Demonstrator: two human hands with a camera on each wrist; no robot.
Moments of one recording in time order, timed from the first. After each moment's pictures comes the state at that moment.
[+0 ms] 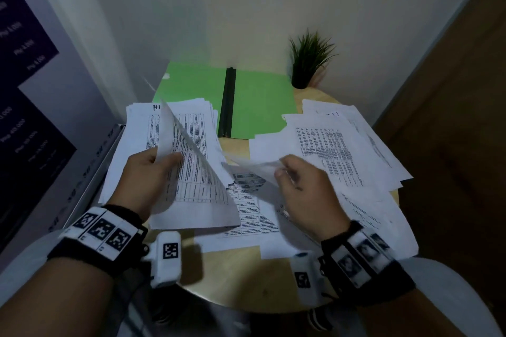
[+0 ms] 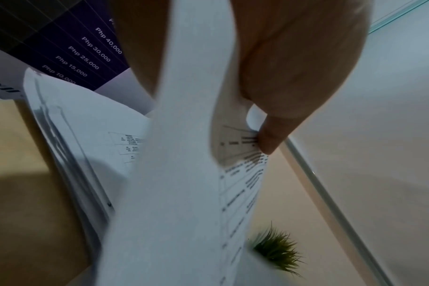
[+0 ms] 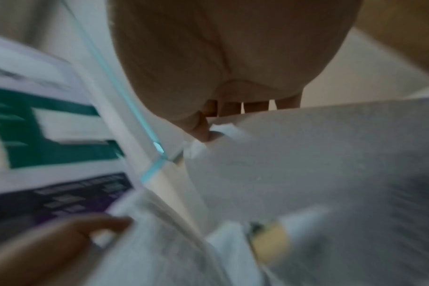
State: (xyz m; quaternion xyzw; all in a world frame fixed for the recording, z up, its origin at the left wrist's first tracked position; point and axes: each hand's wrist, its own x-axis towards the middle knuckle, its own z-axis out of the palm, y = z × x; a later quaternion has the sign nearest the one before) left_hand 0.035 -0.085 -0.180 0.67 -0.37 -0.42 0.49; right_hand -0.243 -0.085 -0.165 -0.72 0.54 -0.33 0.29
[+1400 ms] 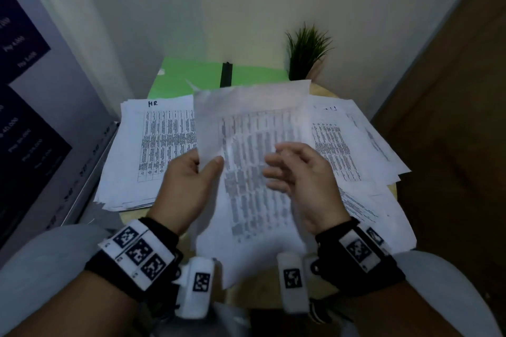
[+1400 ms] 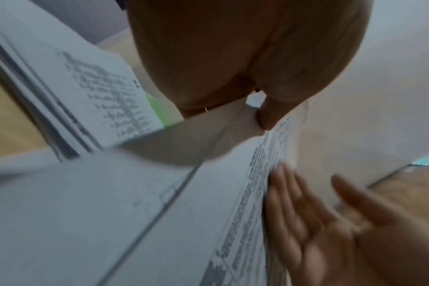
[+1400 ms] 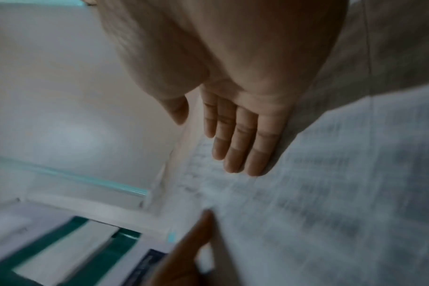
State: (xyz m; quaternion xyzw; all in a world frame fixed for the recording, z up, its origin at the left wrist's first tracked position) left_hand -0.034 -0.067 -0.172 0.57 -0.46 -0.42 0.54; right_hand -0.230 -0.090 -0.160 -0.40 0.51 -0.51 0.56
